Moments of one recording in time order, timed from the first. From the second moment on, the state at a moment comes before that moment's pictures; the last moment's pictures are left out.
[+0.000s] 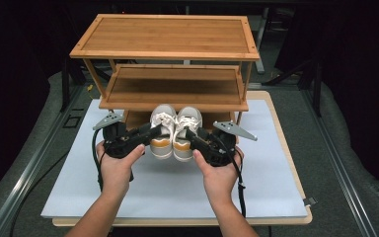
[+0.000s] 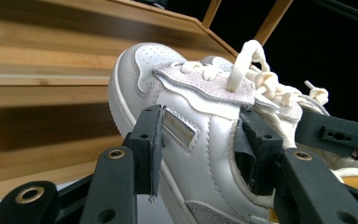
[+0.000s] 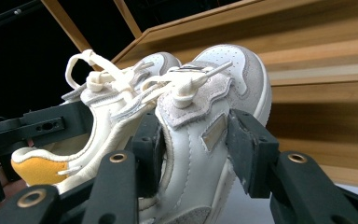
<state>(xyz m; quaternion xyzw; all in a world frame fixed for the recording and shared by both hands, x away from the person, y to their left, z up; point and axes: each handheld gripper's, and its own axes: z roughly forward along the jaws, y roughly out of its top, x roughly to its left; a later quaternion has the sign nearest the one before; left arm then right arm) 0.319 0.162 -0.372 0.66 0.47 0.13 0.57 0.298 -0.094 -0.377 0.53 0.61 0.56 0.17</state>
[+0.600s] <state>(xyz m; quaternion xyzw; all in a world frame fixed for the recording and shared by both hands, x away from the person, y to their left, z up) 0.338 0.165 -0.357 0.66 0.48 0.13 0.57 0.321 -0.087 -0.358 0.52 0.63 0.55 0.18</state>
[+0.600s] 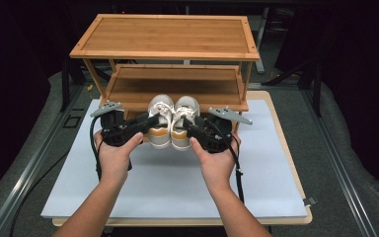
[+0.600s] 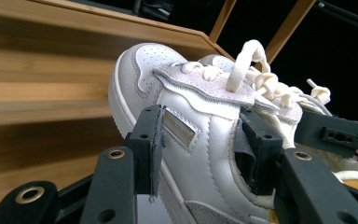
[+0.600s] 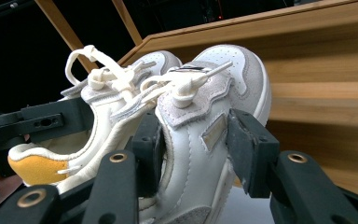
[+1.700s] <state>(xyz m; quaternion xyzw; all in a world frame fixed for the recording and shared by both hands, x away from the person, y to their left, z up) 0.398 0.159 -0.341 0.66 0.49 0.12 0.56 0.379 -0.092 -0.343 0.54 0.62 0.54 0.17</state>
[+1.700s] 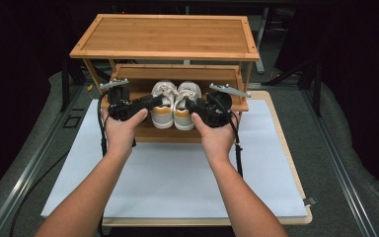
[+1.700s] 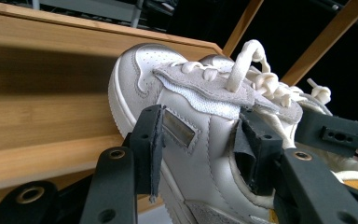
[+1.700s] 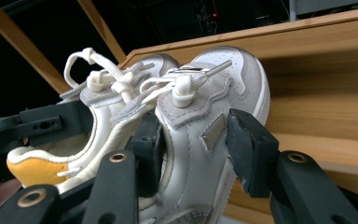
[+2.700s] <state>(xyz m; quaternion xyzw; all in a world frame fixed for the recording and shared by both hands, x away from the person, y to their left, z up) 0.446 0.162 -0.352 0.66 0.51 0.10 0.55 0.424 -0.092 -0.355 0.56 0.62 0.53 0.15</state>
